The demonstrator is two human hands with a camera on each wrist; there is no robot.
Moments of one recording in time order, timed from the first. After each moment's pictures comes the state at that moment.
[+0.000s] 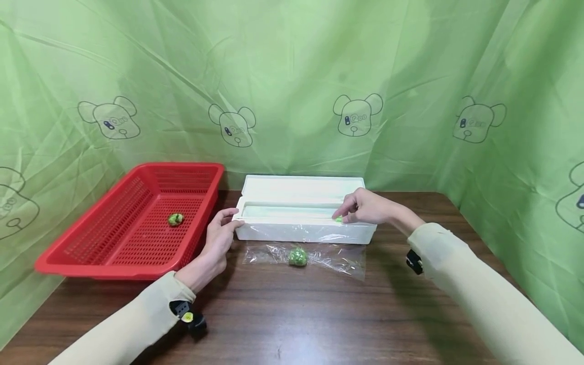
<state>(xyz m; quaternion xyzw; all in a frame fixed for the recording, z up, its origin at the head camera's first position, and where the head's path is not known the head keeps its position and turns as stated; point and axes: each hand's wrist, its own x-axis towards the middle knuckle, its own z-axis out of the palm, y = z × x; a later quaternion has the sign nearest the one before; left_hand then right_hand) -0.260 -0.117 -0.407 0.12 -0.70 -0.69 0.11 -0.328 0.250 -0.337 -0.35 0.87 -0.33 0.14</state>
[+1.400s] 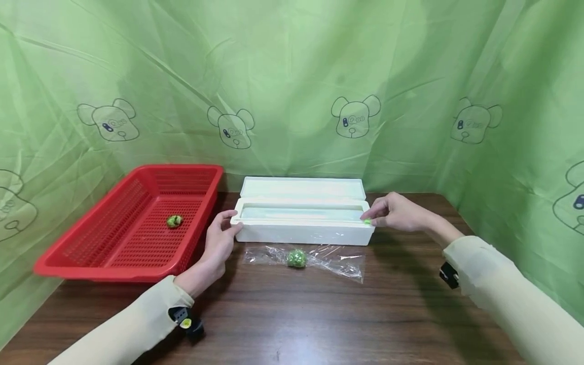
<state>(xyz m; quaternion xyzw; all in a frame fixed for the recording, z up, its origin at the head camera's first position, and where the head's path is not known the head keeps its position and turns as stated) -0.253 -0.117 -0.409 0.12 -0.74 -0.65 0.11 -0.305 0.313 -0.340 -0.33 0.89 -0.31 0.07</state>
